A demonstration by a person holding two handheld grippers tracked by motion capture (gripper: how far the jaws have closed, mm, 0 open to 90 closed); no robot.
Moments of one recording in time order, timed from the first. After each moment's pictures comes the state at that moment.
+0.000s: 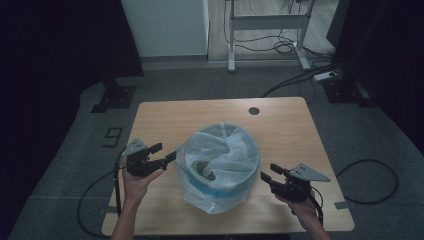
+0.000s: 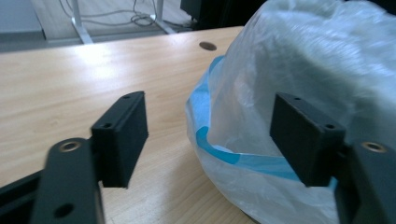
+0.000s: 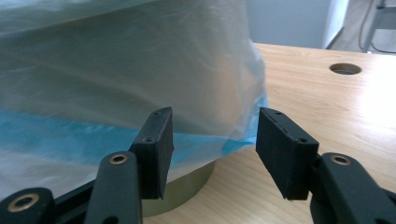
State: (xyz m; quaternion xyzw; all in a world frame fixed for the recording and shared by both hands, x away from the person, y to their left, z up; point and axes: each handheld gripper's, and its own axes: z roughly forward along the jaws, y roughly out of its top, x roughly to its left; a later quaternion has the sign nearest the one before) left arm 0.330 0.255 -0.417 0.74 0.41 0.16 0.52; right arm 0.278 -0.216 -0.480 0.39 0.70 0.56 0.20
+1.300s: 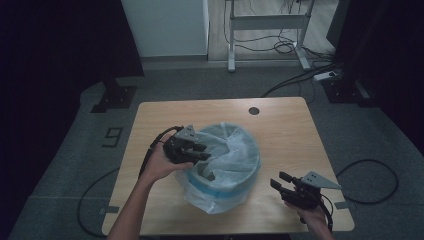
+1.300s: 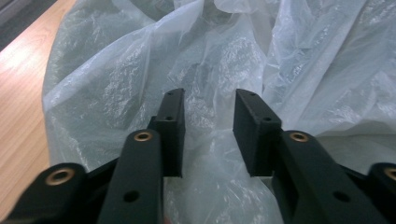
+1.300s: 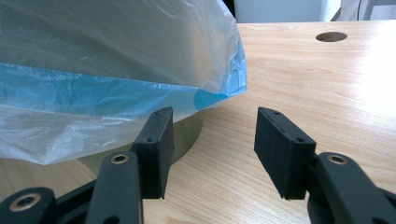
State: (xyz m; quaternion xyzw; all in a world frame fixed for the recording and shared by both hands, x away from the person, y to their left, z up) left arm 0.364 0.142 -0.367 0.91 0.18 0.08 0.36; right arm 0.268 -0.247 -0.506 0.42 0.69 0.56 0.18
